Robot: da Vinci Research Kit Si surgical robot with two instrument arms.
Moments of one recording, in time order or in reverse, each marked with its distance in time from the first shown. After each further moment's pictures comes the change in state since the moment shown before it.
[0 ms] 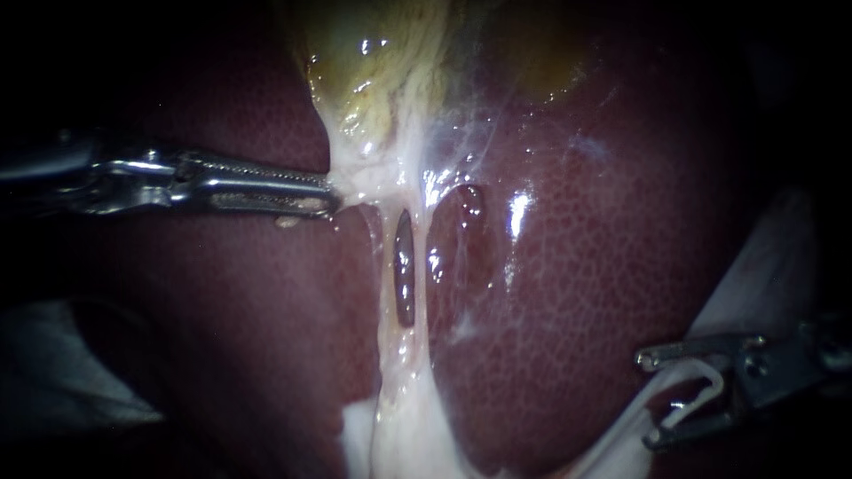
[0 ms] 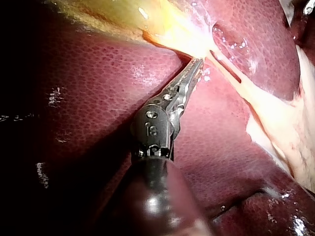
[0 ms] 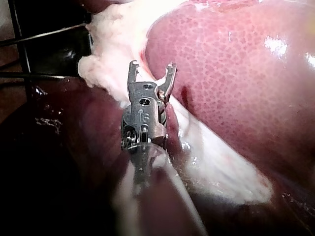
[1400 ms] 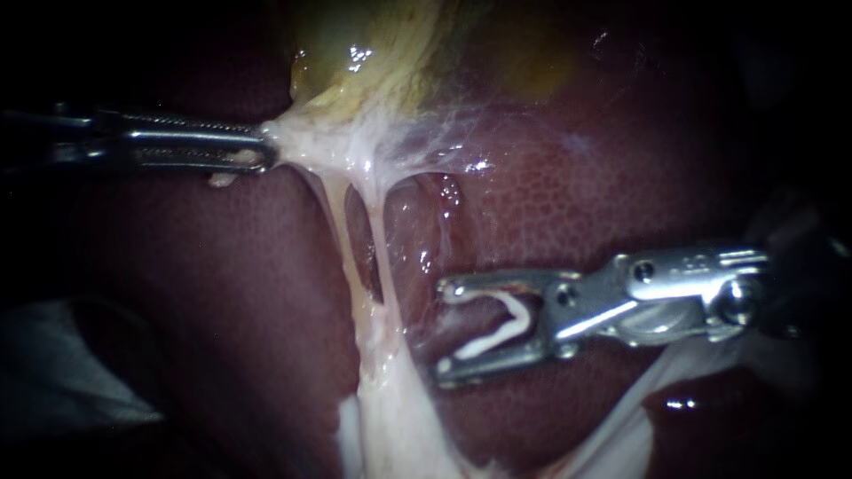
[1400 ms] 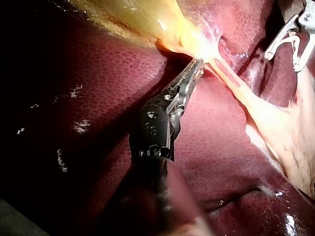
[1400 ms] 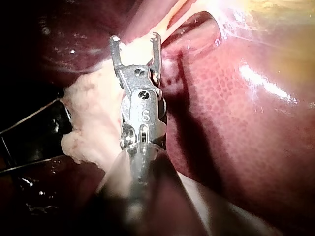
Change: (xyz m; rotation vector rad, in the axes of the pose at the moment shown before) right arm 0.013 0.007 0.012 0.041 0.354 0.156; left arm 0.005 0.001 -0.008 0.022 0.048 -0.024
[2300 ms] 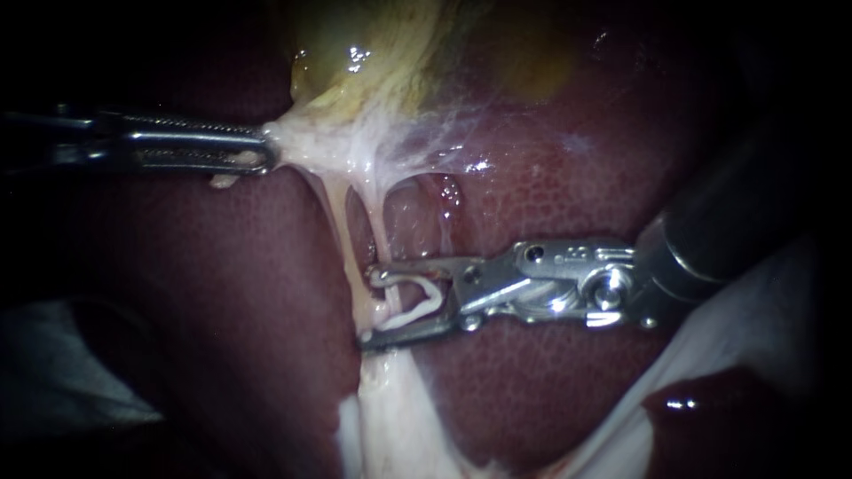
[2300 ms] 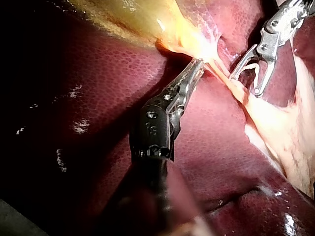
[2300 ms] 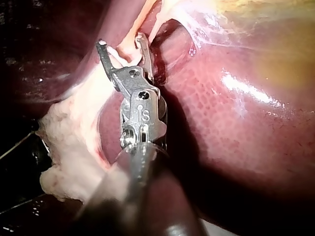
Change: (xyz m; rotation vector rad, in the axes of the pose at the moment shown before) right arm -0.006 0.007 0.008 0.058 -0.001 0.066; left arm 0.000 0.000 0.000 0.002 0.000 -0.001
